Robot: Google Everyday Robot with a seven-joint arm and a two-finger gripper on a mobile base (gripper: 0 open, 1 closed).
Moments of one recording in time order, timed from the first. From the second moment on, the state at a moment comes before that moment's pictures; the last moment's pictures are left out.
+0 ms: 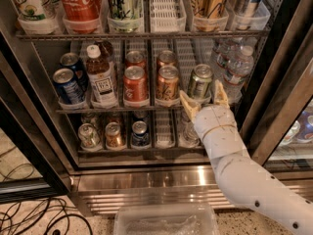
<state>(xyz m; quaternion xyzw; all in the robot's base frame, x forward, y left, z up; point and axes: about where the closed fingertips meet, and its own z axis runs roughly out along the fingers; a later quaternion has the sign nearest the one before) 0.579 -0.143 0.856 -0.13 0.67 -0.05 0.73</state>
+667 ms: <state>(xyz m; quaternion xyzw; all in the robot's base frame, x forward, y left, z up) 0.585 -0.143 0.856 -0.11 0.66 -0.06 0.74</state>
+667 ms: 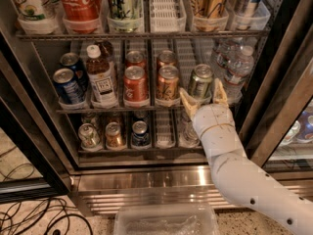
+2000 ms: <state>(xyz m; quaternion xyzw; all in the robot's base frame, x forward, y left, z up) 0.609 -0.152 0.856 -0.08 0.67 -0.06 0.74</state>
